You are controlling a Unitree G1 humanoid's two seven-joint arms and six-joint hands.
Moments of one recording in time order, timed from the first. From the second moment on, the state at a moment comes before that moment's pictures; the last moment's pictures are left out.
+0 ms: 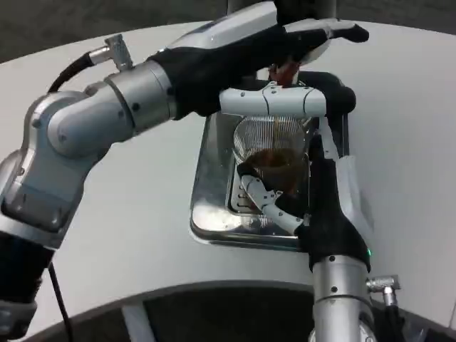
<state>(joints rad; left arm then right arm) -0.99 0.55 -0.20 0.17 0.17 -0.19 -0.65 -0.32 0.08 0.35 -0.14 -0.51 0.38 -0.41</state>
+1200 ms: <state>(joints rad) -0.99 0.55 -0.20 0.19 0.17 -0.21 -0.65 -0.40 0.12 0.35 0.00 -0.47 0.35 -0.48</state>
